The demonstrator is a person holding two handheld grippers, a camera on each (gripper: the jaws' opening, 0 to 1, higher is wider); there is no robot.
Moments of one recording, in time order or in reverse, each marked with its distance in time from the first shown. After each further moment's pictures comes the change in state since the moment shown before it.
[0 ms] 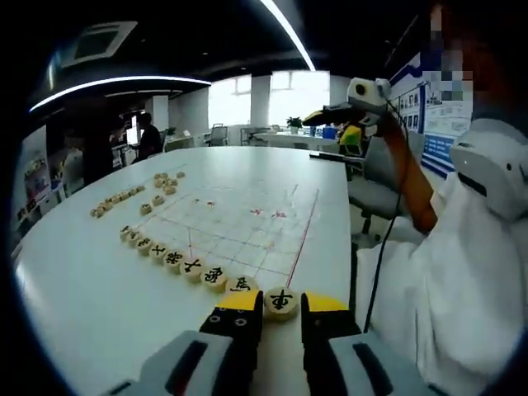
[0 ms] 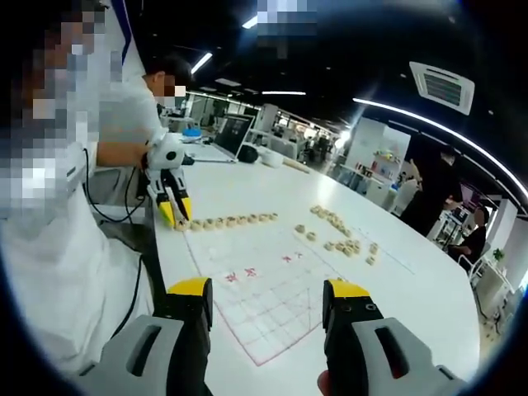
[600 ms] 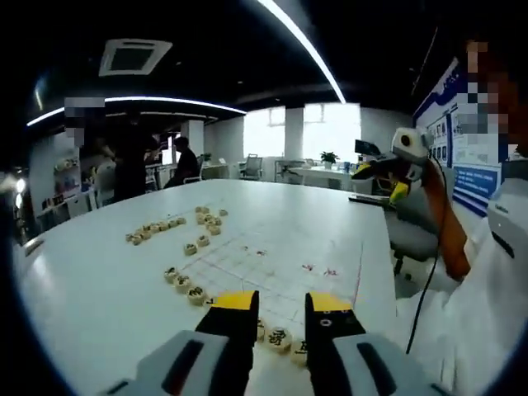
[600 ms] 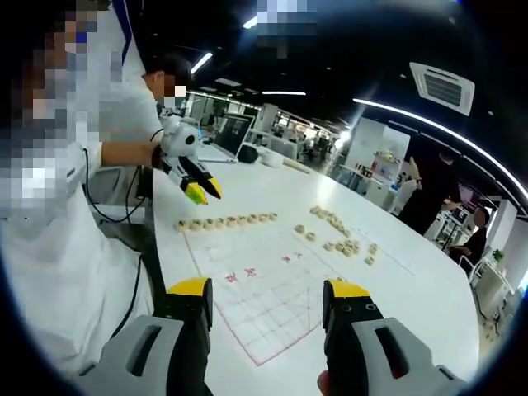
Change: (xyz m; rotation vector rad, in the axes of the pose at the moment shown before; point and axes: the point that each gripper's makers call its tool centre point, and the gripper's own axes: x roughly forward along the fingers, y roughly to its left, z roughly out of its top) left arm 0.001 0.070 0.060 -0.052 -0.177 0.213; right arm -0.002 -0.001 0.001 -0.002 -0.001 -0.004
